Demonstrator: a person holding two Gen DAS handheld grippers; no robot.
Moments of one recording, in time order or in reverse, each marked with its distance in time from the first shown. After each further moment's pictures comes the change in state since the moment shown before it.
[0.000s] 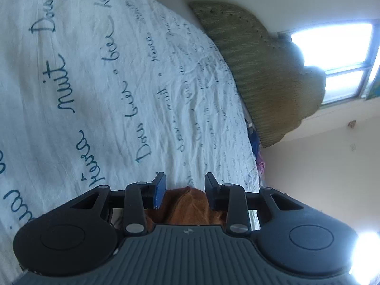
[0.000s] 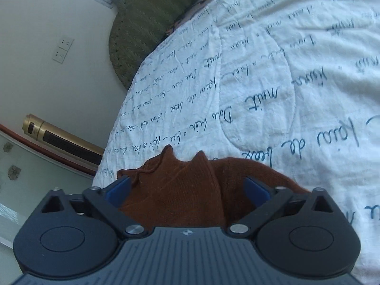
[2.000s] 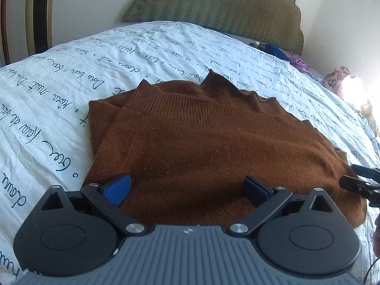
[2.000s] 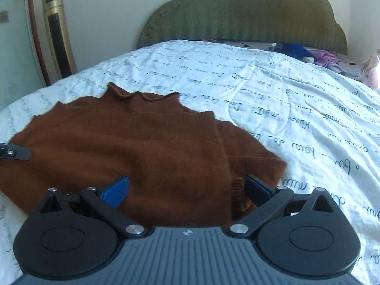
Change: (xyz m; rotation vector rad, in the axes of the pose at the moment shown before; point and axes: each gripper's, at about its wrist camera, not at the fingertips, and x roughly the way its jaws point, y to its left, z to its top) left arm 0.005 -0.080 -0.209 0.760 -0.017 0.437; right arm -0.037 0.055 -0.135 -0.629 -0.061 -0.237
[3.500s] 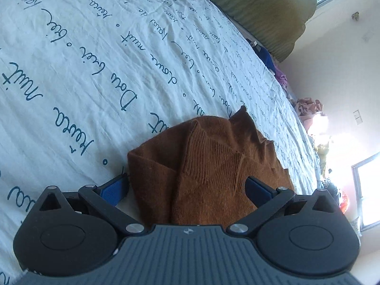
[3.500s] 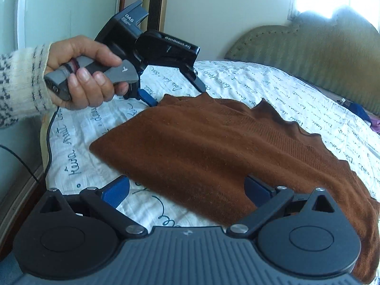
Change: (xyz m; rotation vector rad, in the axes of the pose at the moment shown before) left arm 0.073 0.138 0.096 -0.325 0.256 -0.382; right arm 0.002 0.257 -0.029 -0.386 -0.016 0.039
